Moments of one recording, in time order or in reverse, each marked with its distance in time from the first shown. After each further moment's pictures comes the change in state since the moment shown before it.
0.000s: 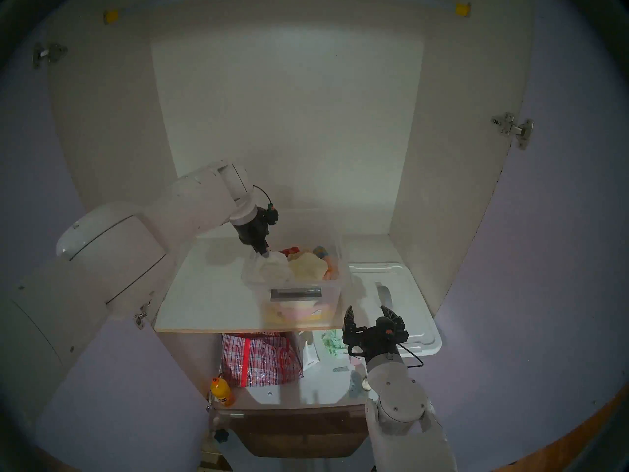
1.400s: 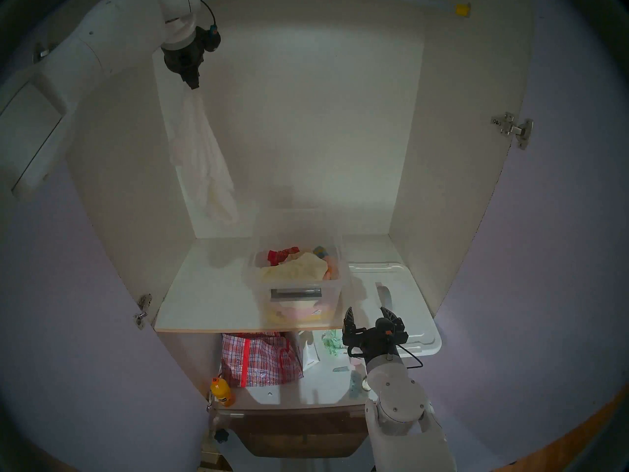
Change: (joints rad) left arm -0.498 0.225 0.297 -0.274 0.175 0.212 0.047; right arm 0.006 0.000 0.000 0.018 0.000 0.000 0.000
